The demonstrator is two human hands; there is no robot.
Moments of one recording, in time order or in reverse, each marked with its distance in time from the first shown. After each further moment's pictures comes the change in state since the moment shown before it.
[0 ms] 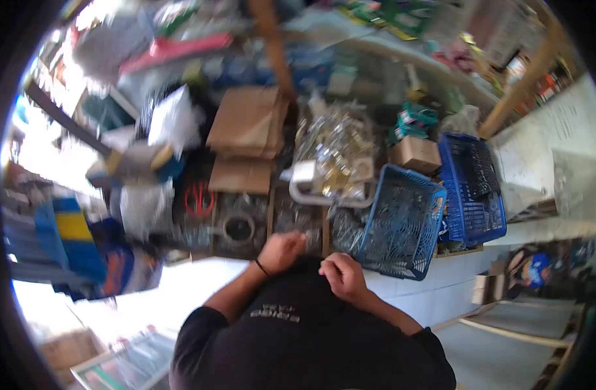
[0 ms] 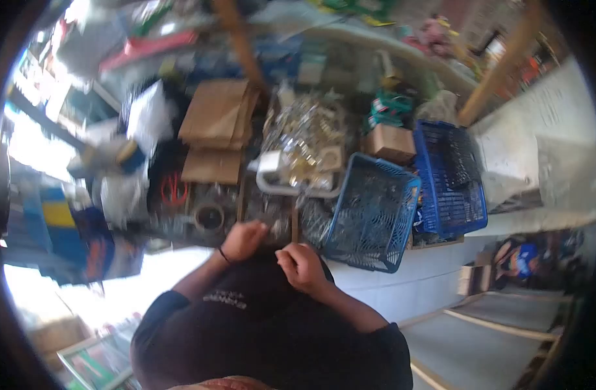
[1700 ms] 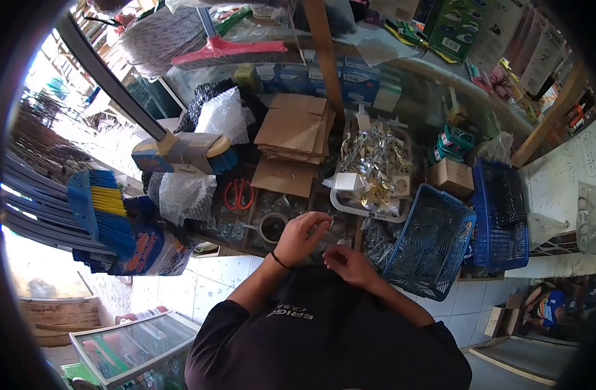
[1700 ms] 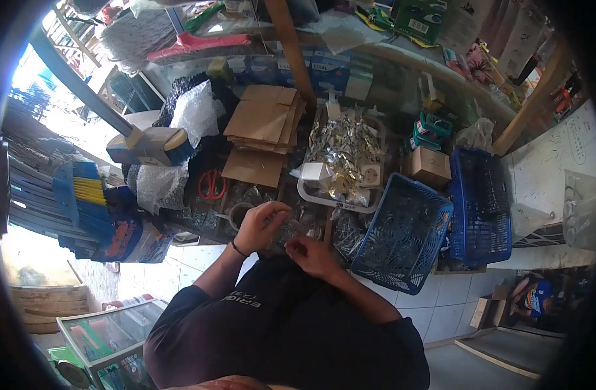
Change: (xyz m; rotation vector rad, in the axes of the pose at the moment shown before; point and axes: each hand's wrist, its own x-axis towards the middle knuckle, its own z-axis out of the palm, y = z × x) left_hand 0.014 0.038 -0.052 0.020 0.235 0.067; right_hand 0.052 0.028 0.041 0.184 -0.488 0.204
